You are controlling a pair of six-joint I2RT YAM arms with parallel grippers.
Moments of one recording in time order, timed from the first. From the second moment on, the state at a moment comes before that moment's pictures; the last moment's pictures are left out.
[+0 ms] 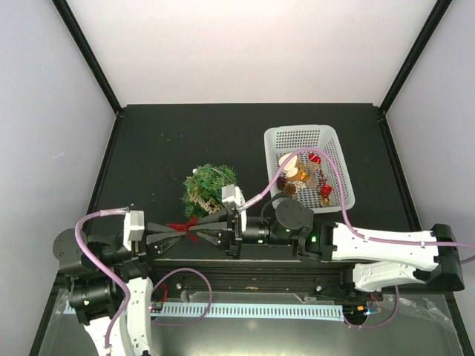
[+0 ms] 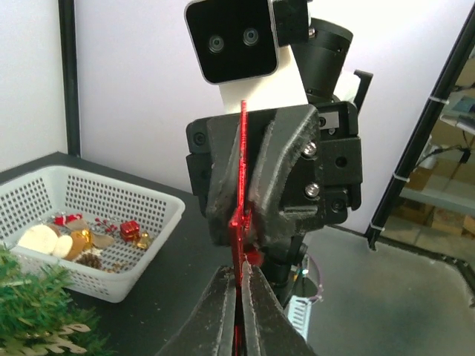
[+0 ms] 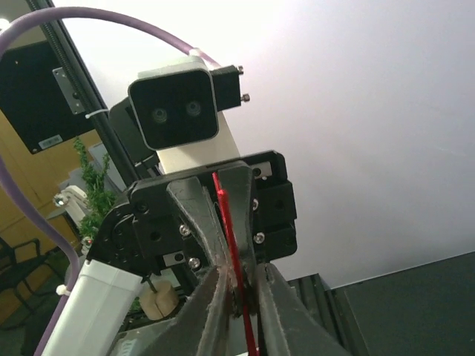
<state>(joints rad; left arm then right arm) 0.28 0.25 0.94 -0.60 1.57 -0.31 1.40 1.18 0.99 0.34 -0.20 0.41</state>
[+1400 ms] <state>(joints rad) 0.54 1.00 1.26 0.64 1.55 -1.10 1.41 1.00 0.91 0.01 0.31 0.37</state>
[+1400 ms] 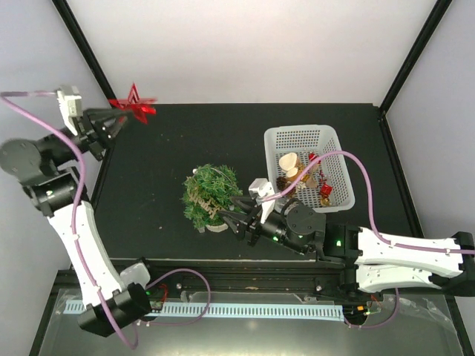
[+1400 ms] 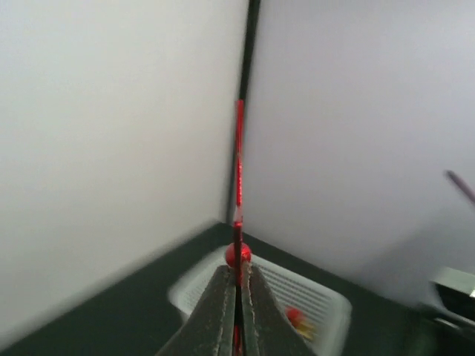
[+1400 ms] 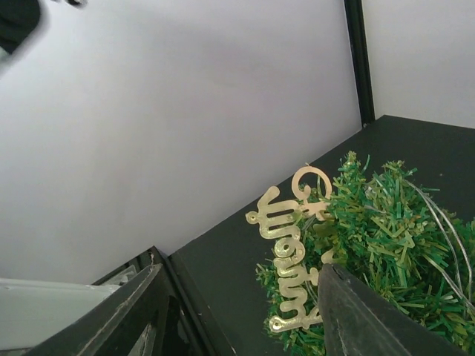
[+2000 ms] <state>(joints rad) 0.15 1.10 1.77 -0.91 0.72 0.39 1.41 1.04 0.91 -0.05 0.40 0.38</state>
